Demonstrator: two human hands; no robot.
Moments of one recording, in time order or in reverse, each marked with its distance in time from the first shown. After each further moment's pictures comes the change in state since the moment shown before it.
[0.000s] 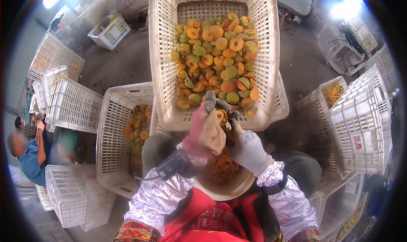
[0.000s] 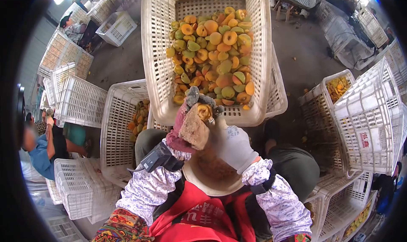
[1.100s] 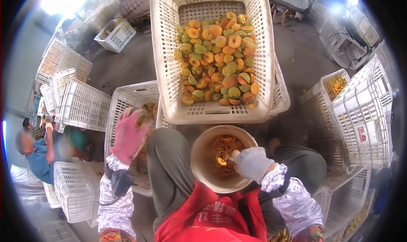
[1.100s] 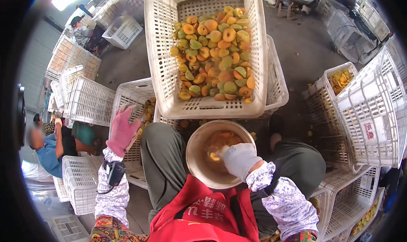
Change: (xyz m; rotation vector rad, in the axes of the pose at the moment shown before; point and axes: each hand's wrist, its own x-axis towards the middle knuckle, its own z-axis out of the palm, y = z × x) left_hand -0.112 0.148 -0.082 2.278 0.299 0.584; right_hand -0.058 0.006 -0.002 -0.440 -0.454 -0.164
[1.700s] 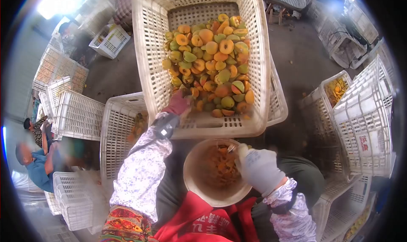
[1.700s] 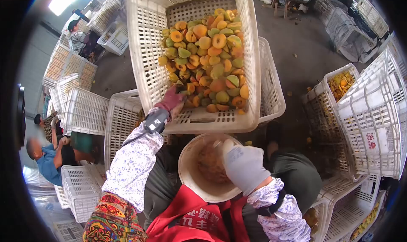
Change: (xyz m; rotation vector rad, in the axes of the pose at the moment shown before) left_hand 0.176 0.030 0.235 -0.799 -0.369 -0.092; right_hand 0.002 0.030 -0.023 -0.067 0.325 0.181
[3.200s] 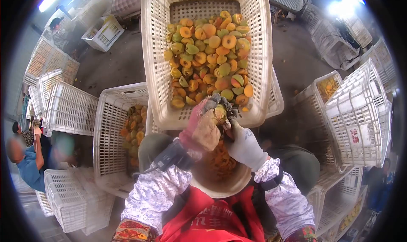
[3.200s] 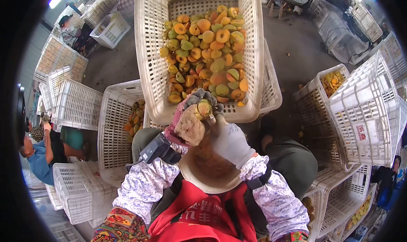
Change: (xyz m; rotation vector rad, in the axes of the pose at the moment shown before) left_hand -0.130 0.122 0.060 -1.688 -0.276 0.078; right_hand 0.039 -0.024 0.038 0.586 0.306 0.023
